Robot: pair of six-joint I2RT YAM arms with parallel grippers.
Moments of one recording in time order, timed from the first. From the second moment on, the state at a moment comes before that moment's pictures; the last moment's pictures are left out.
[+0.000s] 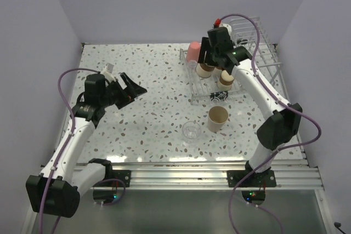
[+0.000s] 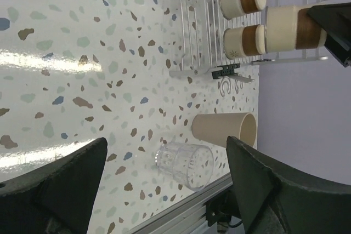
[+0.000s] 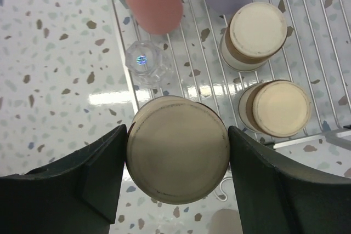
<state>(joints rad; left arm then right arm) -0.14 1.00 0.86 -0.39 0.42 -0.79 0.46 1.72 1.79 -0.75 0.33 0.45</state>
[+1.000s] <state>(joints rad) -0.14 1.05 0.77 -0.45 0.42 -0.72 0.42 2.14 2.00 -0.71 0.48 0.34</state>
